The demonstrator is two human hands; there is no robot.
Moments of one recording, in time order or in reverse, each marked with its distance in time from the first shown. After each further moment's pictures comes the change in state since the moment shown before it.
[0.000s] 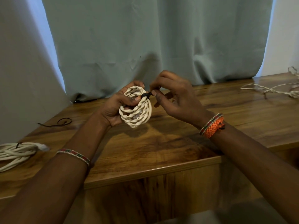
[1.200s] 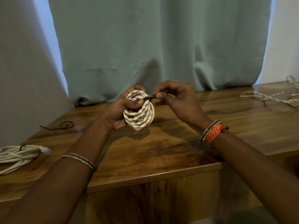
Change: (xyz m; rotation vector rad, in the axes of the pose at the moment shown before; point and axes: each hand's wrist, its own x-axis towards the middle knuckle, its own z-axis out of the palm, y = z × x) left_hand 0.003 0.000 0.001 -0.015 0.064 0.060; right_hand 0.002 0.012 0.006 0.402 0.118 0.399
